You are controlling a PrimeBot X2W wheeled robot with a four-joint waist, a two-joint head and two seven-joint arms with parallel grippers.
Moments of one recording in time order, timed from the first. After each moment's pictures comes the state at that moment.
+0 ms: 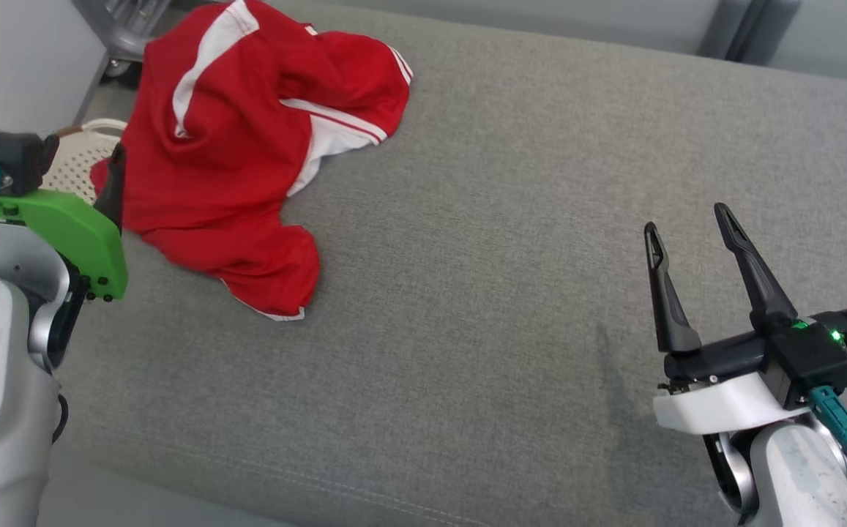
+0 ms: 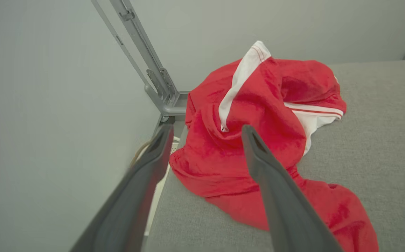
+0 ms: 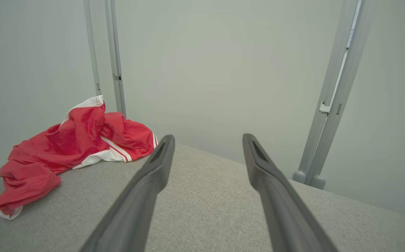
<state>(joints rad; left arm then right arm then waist) -0.63 0.38 -0.17 0.43 -0.29 -0.12 0.19 -0.11 -0.05 0.04 -0.11 -0.07 0.13 -0.26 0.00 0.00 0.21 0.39</state>
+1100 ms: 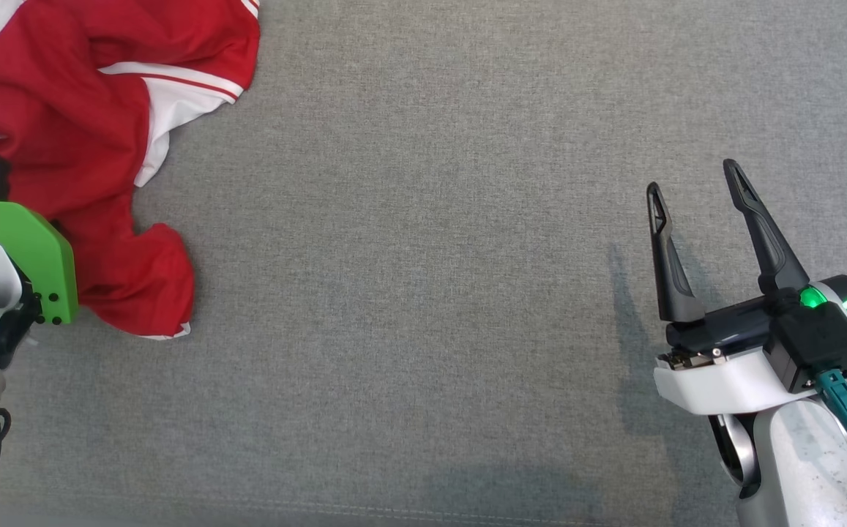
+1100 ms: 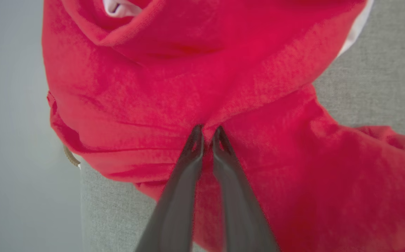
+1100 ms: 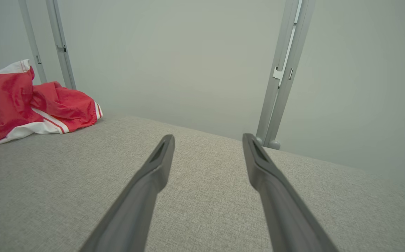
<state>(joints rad) -0.83 0.52 -0.50 0.86 -0.59 -0.13 0.34 -0.17 -0.05 0.05 -0.17 -0.13 0.13 -0.26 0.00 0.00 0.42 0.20</state>
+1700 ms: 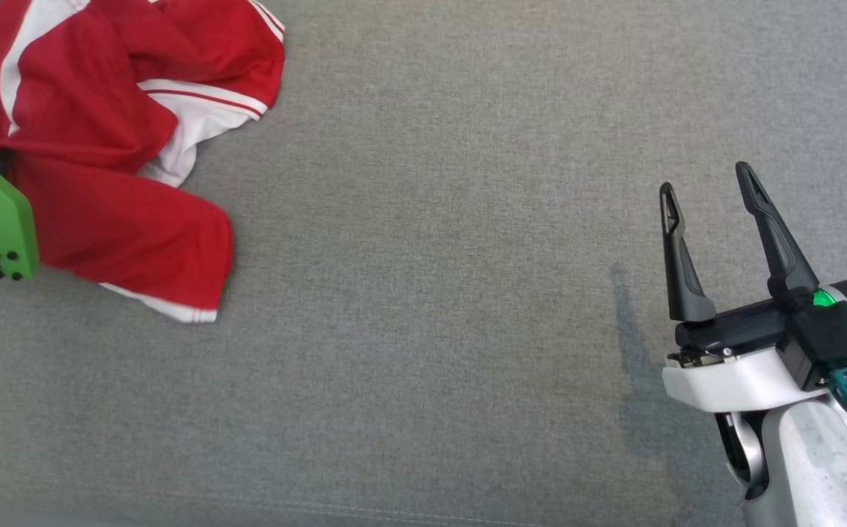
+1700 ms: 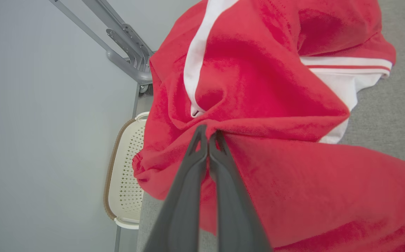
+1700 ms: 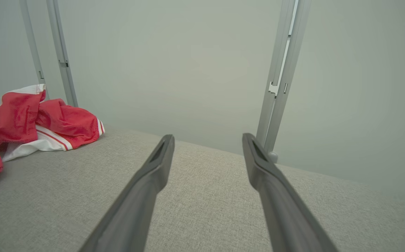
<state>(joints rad) -0.93 0.56 -0.56 0.89 -0.58 -0.13 0.13 -0.17 -0.05 0.03 -0.16 -0.10 0.13 -0.26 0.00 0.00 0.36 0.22</state>
